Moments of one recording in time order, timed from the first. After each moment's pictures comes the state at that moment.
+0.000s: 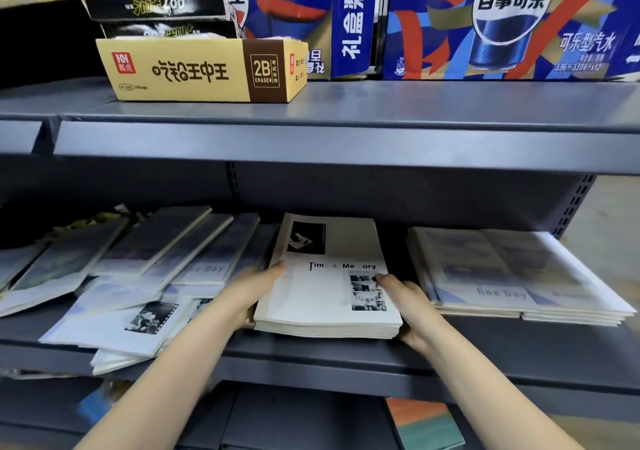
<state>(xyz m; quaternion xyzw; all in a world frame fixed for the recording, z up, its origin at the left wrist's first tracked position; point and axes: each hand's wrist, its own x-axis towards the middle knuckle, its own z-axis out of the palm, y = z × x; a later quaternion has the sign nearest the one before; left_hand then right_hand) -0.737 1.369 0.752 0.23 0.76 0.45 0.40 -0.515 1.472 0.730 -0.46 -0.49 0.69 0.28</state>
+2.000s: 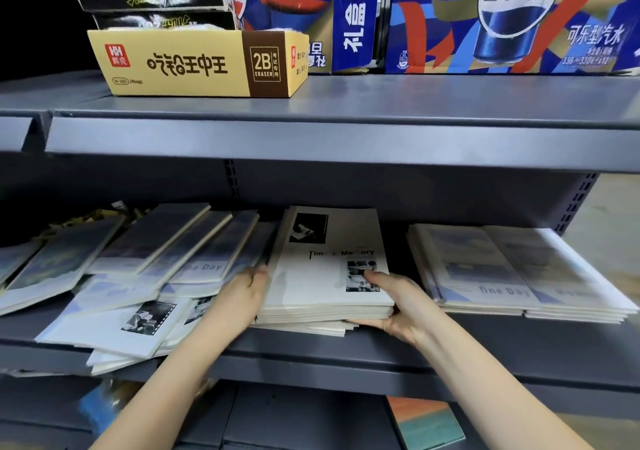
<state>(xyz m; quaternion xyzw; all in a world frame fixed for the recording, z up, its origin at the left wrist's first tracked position) -0.728 1.346 0.756 0.42 0.84 0.32 0.16 -0.523 1.459 0.751 -0.40 -0.38 0.79 0.27</state>
